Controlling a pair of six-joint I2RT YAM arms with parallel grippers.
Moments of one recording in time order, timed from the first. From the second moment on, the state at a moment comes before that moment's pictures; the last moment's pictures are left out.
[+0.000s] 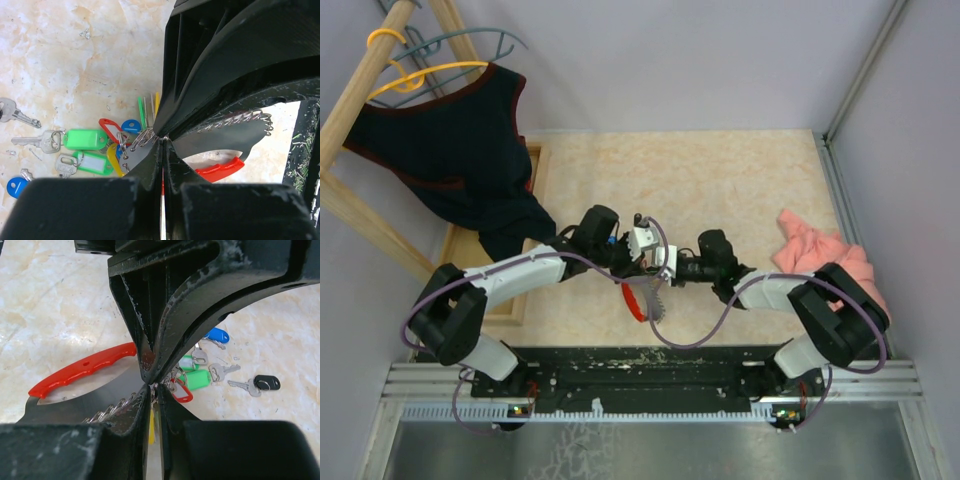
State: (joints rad) left arm -0.73 1.52 0.89 -0.13 0.49 0.39; right arm 0.63 1.47 0.49 0.60 -0.71 -0.60
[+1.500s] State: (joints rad) left arm -0.67 1.39 0.35 0.79 0.54 0.14; right arm 0.62 1.60 0.34 1.21 -0.73 -0.19
